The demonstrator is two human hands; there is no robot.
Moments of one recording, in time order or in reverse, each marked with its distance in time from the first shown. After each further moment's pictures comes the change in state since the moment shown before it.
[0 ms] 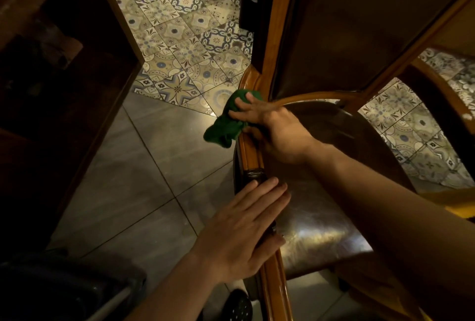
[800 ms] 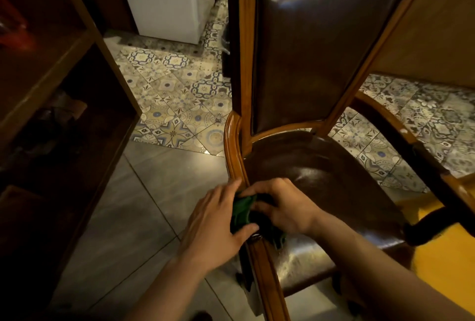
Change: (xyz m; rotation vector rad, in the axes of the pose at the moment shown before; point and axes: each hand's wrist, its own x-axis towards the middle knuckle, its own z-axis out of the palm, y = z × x) left_hand -0.010 0.007 -0.066 -0.178 0.162 -0.391; right_hand -0.106 -0.077 -0.012 0.339 -0.043 0.254
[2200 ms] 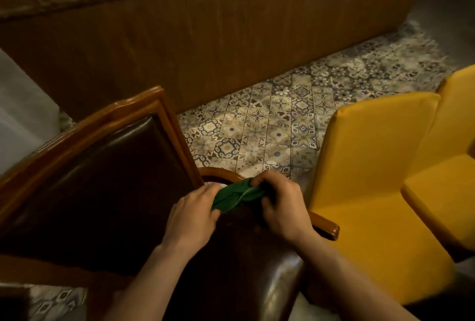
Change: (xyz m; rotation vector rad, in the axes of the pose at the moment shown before) left_hand 0.257 0.344 -0.023 0.307 -0.194 0.524; right_hand -0.161 0.073 -0.291 0.091 1.132 0.411
